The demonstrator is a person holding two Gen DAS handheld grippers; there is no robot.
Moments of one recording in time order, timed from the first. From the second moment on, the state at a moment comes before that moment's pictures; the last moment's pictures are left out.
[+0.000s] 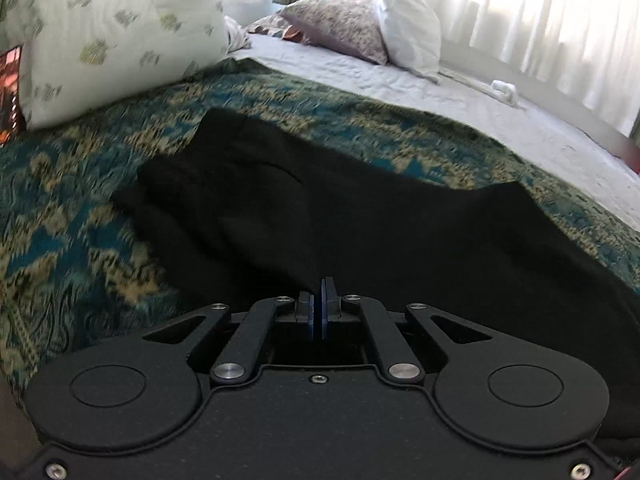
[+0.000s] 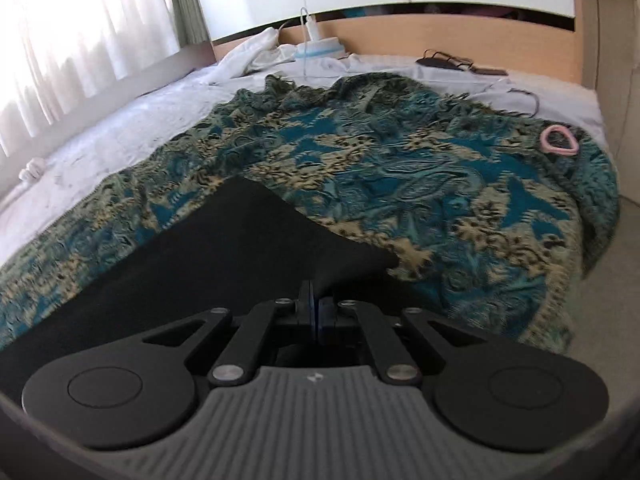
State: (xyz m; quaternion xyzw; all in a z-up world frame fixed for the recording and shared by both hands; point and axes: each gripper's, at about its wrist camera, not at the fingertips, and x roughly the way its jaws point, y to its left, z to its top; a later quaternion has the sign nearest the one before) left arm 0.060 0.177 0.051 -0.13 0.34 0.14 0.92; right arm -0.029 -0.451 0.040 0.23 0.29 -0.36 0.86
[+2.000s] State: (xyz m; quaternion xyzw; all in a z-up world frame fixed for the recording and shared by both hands) left arm 0.085 0.236 0.029 -0.03 0.36 0.27 0.89; right arm -0.046 -0.344 0.050 -0.01 0.26 -0.31 0.92
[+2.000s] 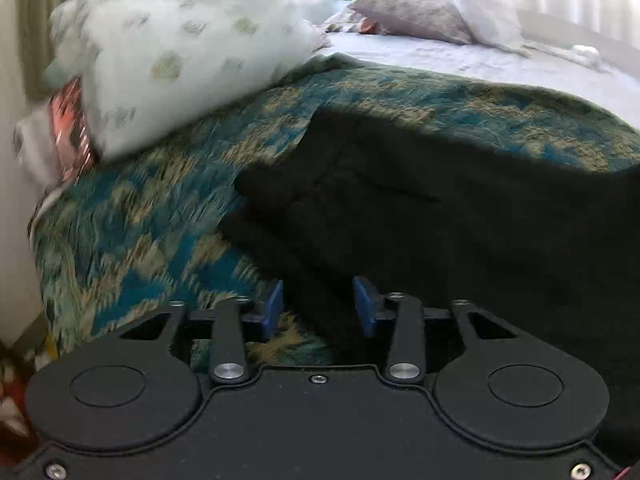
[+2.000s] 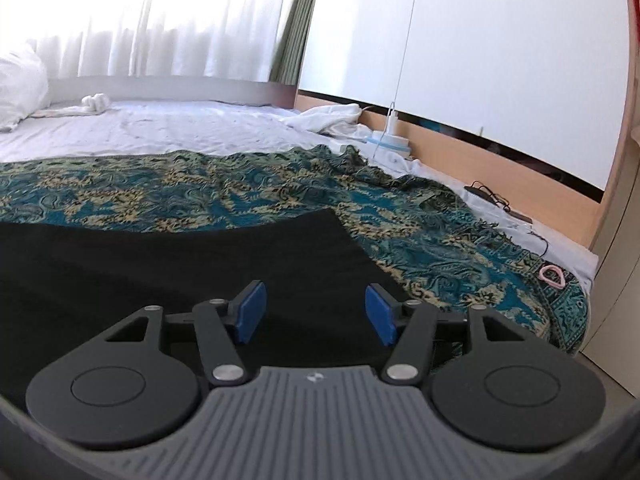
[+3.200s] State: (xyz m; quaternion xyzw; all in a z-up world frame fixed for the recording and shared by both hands) left arm 0.032 -0.064 0.018 0.07 0.33 -0.11 0.93; right arm -0.108 -0.456 0.019 0.30 0.24 -0.26 0.89
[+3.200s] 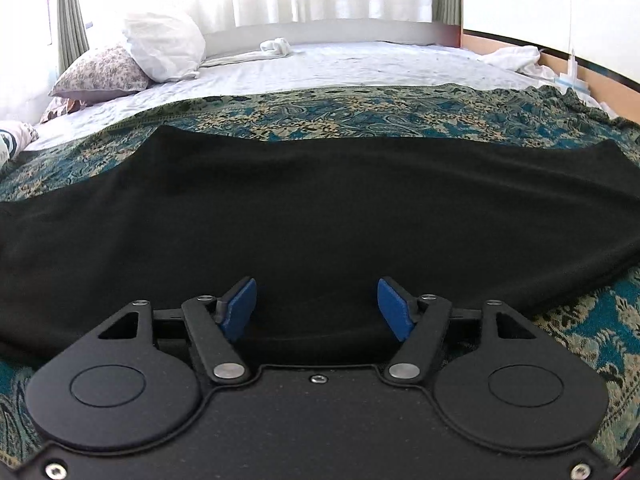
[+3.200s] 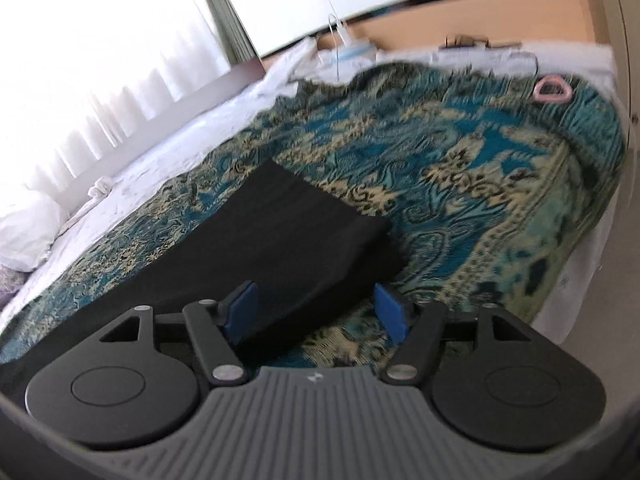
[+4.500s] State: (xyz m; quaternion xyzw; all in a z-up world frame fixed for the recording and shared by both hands) left arm 0.026 -0.045 0.018 0.04 0.31 -0.13 0.94; right arm -0.042 -0.484 0.030 0.43 0.24 -0.33 0.81
